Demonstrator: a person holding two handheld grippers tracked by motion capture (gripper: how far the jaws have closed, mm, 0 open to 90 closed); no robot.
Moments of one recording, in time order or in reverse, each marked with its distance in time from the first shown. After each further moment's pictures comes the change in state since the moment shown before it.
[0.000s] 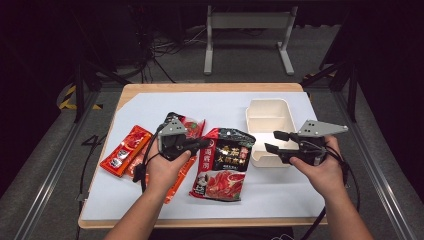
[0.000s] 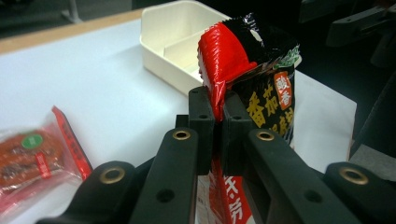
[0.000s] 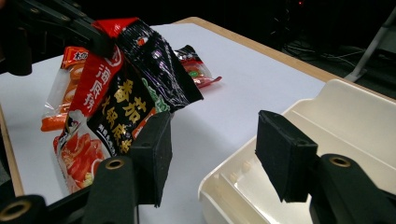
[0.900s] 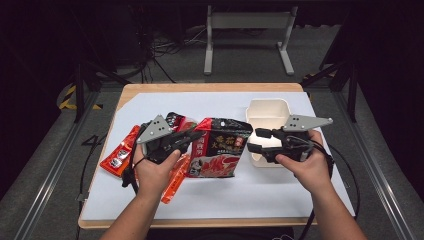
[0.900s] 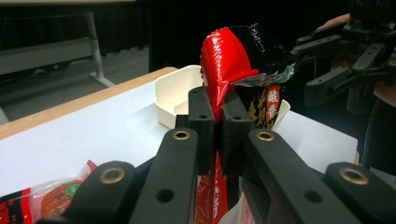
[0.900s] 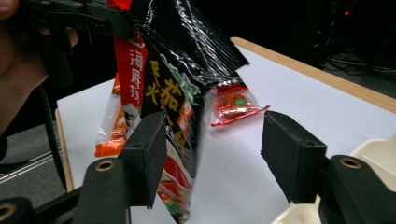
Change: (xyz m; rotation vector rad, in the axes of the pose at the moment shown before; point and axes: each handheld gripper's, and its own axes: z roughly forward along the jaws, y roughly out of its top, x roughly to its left) left arm -0.014 0.014 -0.041 -0.203 0.061 0.069; right arm 0.022 0.029 0.024 -0.050 0.162 0.024
